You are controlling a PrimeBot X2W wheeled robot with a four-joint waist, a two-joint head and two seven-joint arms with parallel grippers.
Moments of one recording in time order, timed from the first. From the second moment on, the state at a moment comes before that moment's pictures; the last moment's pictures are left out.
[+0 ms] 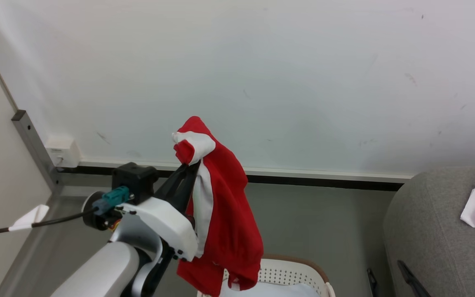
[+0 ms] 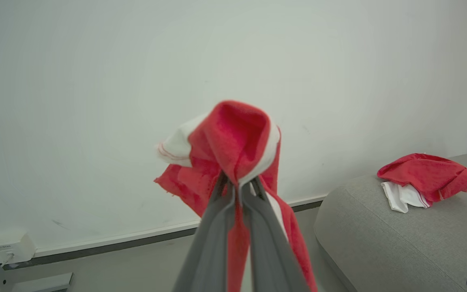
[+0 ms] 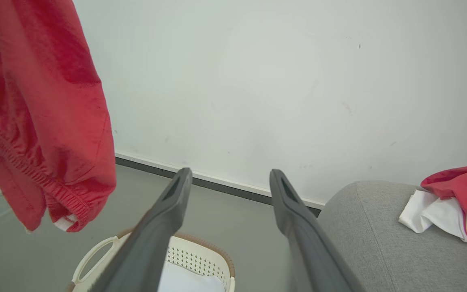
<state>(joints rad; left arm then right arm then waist) -0.49 0.43 -0.67 0.00 -0.64 0.25 0.03 0.09 -0.05 0.10 0.21 0.06 0.13 -0.26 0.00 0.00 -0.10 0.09</state>
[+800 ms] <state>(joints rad) -0.51 0.41 -0.72 0.00 -0.63 0.25 0.04 -0.05 -0.07 0.46 0.14 0.10 0.13 -0.18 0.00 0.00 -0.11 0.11</state>
